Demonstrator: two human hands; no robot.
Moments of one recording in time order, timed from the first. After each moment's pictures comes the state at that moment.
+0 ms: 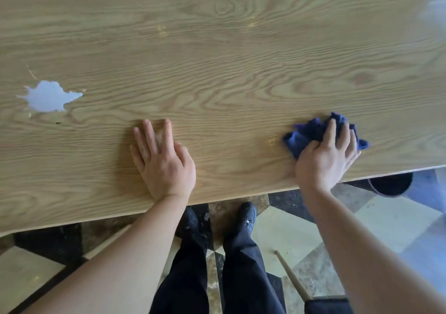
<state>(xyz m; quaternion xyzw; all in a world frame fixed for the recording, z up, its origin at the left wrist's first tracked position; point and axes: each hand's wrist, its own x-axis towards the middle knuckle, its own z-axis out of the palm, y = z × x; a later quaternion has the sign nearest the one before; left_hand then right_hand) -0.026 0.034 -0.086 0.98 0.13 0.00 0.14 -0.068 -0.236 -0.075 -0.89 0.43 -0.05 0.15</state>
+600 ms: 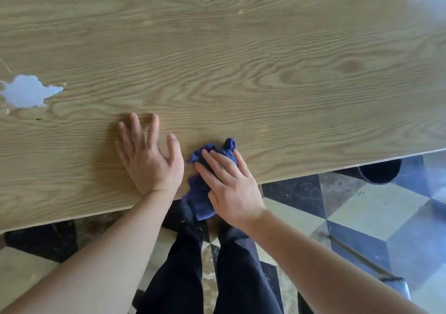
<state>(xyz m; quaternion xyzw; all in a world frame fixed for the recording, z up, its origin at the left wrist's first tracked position) -0.027 0.041 -0.085 0.98 0.12 0.01 0.18 -0.114 -0.119 -0.075 -0.98 -0.12 0.01 0.16</state>
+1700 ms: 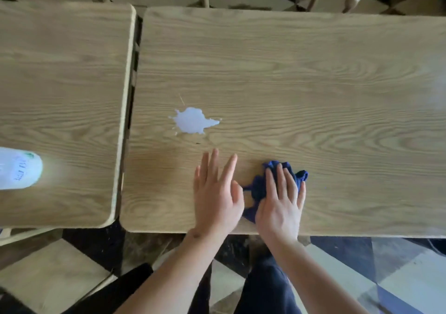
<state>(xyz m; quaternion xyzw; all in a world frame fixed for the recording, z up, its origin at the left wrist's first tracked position) -0.010 0.215 -0.041 0.97 0.00 -0.07 0.25 -0.047 0.071 -0.064 -0.99 0.10 0.03 0.08</state>
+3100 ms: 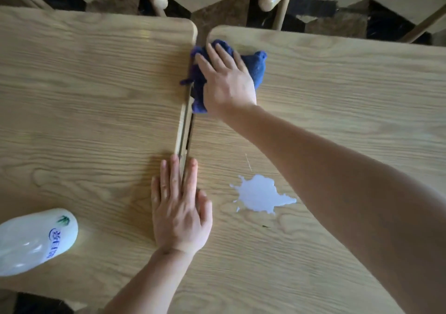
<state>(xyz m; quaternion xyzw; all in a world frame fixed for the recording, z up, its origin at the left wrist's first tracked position) 0.132 0.390 -0.078 0.99 0.08 -0.03 0.06 0.376 0.293 -0.080 -0.97 -0.21 0.04 0.13</state>
